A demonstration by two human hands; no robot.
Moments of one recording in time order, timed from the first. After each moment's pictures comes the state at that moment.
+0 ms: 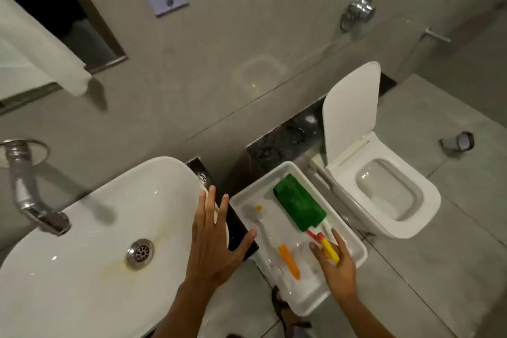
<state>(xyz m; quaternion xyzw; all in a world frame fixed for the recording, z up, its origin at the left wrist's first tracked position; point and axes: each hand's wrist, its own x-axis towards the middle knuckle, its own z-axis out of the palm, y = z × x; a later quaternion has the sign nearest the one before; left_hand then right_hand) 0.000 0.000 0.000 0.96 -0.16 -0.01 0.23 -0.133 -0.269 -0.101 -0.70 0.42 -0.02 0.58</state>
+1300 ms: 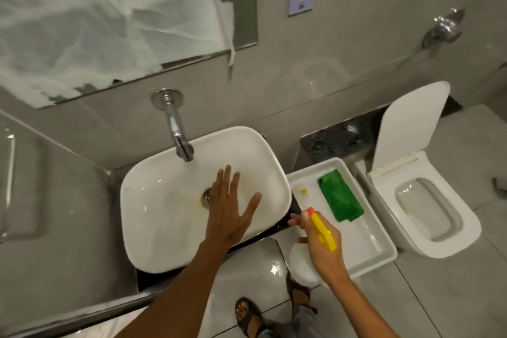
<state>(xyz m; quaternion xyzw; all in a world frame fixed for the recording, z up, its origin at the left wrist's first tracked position) -0.040 0.110 0.064 0.96 -0.02 0.00 0.28 -0.117 -0.117 0.053 -0.73 0.15 -0.03 0.67</state>
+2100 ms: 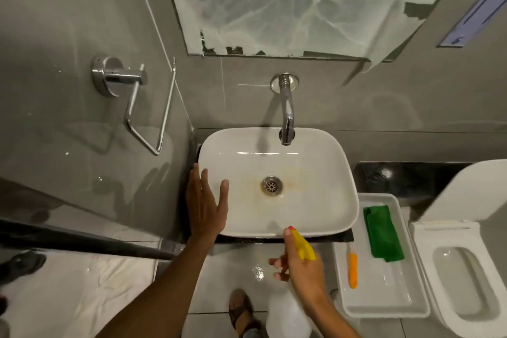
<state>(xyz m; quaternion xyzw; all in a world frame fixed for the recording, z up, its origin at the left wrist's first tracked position) -0.107 0.291 0.027 0.90 0.28 0.11 0.32 -0.158 0.051 0.087 -0.70 0.22 0.19 0.65</state>
